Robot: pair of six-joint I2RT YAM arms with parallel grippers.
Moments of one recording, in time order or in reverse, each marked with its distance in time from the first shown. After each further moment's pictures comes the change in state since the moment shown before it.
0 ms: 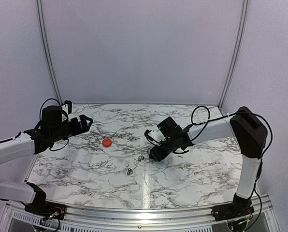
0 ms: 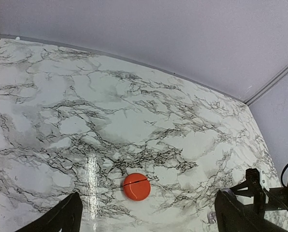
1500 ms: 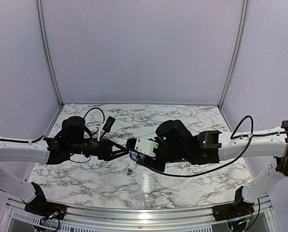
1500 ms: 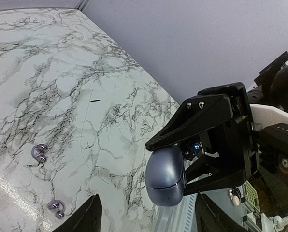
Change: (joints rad) left arm -0.390 0.150 -0.020 0.287 0.595 -0.022; right arm 0.425 -0.461 -0.081 -0.045 0.209 -0.331
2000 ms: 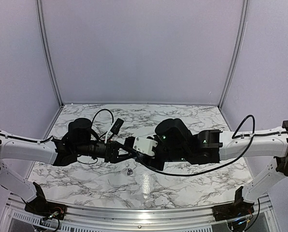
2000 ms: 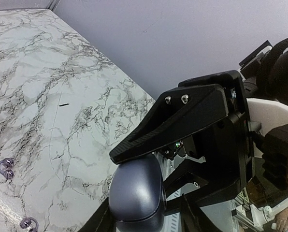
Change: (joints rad) left arm -0.076 0.106 0.031 0.151 0.051 -0.043; right arm 0.023 0.001 0.031 -0.008 0.048 -0.026
